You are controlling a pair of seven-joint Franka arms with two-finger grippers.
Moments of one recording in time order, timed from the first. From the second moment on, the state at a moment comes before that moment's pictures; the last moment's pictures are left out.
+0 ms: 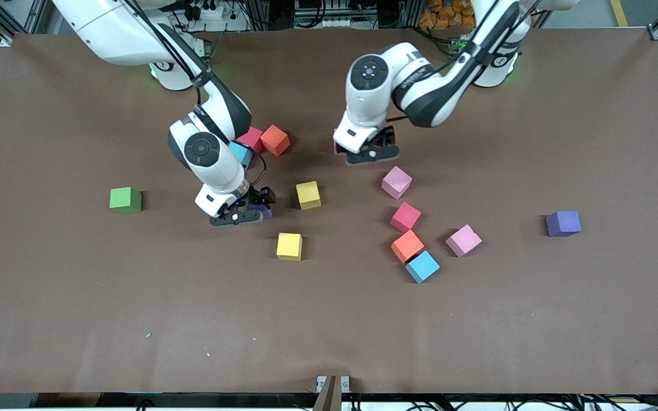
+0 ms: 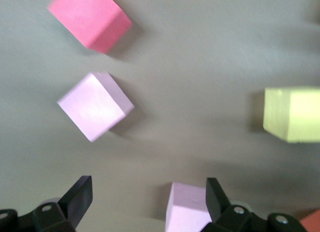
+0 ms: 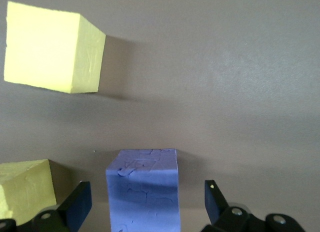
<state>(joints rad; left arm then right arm) -0.29 0.32 -0.55 -1.99 0.19 2.20 -1.13 0.13 0.45 0.39 -2.03 -0.20 2.47 0.52</state>
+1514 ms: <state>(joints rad) -0.08 0.46 -0.54 -2.01 0.18 2.26 -1.50 0.14 0.52 0.44 -2.03 -0.28 2.47 0.51</state>
